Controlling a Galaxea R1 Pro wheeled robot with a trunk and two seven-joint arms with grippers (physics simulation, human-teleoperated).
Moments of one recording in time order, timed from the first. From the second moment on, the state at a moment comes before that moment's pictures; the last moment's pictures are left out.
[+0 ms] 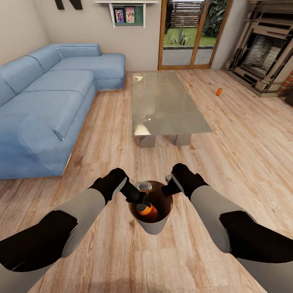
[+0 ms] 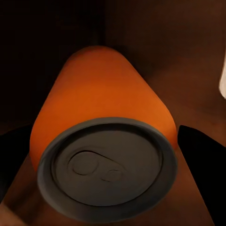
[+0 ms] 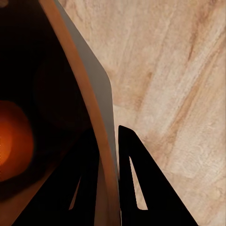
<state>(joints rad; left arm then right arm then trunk) -1.18 -0.17 -0.34 -0.30 0.01 1.05 -0.69 -1.19 0.17 0.13 -0.35 0.26 1.04 0.30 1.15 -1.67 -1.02</state>
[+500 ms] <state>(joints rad) -1.18 -0.17 -0.34 -0.30 0.03 1.05 -0.67 -1.19 0.17 0.13 -0.35 0.26 1.04 0.30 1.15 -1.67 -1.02</state>
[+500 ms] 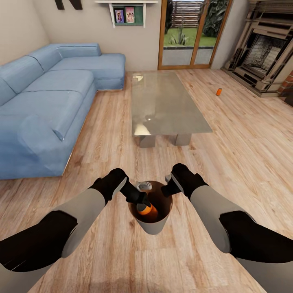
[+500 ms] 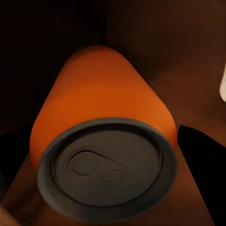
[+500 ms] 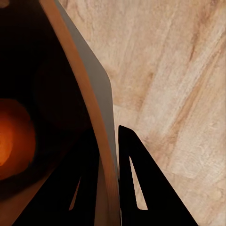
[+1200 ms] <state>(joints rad) -1.16 -0.17 -0.33 -0.34 0.05 1.05 -0.67 -1.19 0.16 0.13 -0.34 0.27 1.04 0.30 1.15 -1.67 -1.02</state>
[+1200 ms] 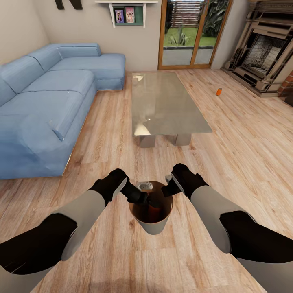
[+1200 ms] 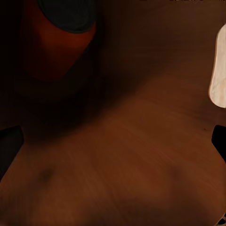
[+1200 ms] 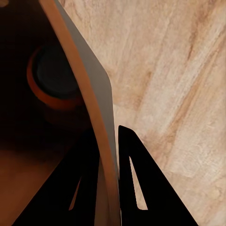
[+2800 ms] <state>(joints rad) -0.76 0.30 -0.01 -0.90 0.00 0.62 -0.62 -1.12 -0.40 0.04 -0.34 0.26 1.02 0.43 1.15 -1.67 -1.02</state>
